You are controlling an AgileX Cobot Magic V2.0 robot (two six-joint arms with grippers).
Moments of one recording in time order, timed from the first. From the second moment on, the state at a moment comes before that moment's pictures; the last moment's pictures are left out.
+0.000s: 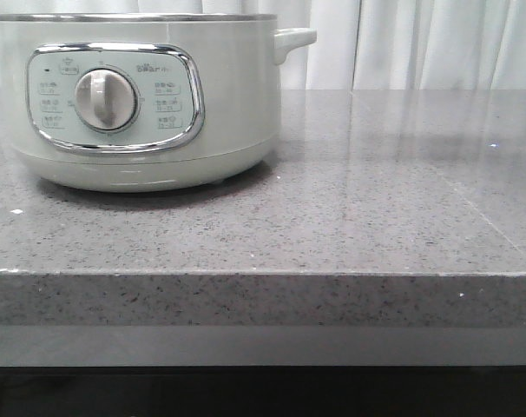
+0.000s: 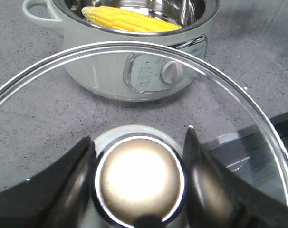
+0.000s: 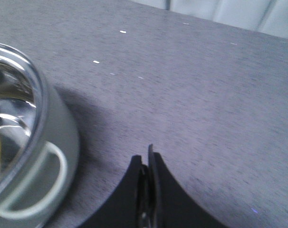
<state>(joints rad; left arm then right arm) -0.39 0.42 -0.75 -0.10 0.89 0.07 0.22 1.54 -1.55 0.23 0.65 -0.20</state>
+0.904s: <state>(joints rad) -0.39 0.42 -0.75 -0.10 0.87 0.07 0.19 0.46 -0.48 0.23 0.32 -0.21</state>
